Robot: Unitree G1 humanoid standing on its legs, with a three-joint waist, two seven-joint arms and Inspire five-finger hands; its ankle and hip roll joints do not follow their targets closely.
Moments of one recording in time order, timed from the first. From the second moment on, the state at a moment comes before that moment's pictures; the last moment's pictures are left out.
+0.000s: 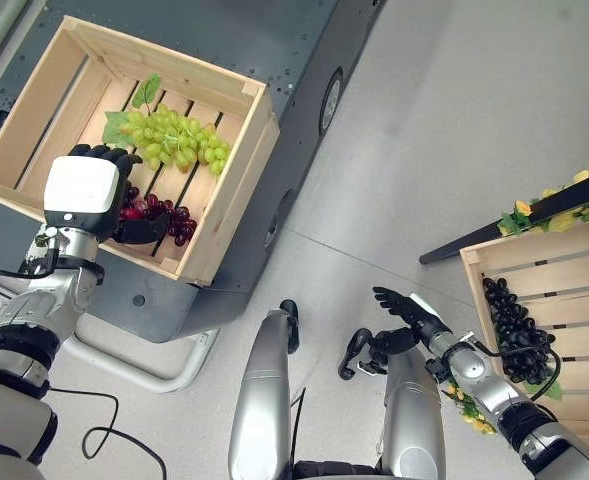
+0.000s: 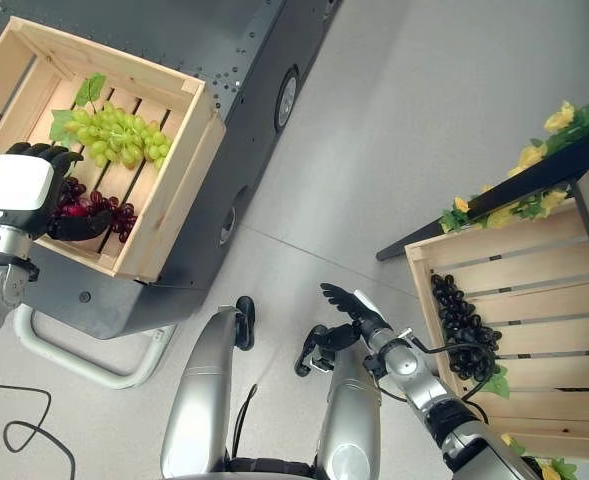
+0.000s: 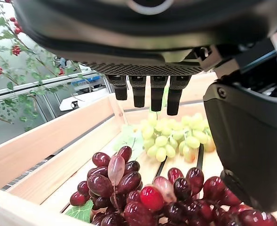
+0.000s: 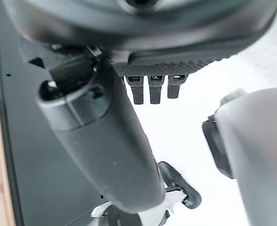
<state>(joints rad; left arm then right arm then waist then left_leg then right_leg) -0.69 1.06 -0.58 0.86 0.56 -0.15 0.60 -0.32 -0.54 0.57 0.72 0.24 -0.26 0.05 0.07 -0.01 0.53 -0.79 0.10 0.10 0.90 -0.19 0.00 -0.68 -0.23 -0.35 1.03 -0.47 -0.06</state>
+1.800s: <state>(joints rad) -0.96 1.15 -0.77 0.76 0.89 -0.06 0.11 -0.41 -0.55 0.56 0.70 0.33 -0.28 0.05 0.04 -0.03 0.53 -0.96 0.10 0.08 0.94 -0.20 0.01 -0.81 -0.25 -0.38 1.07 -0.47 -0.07</state>
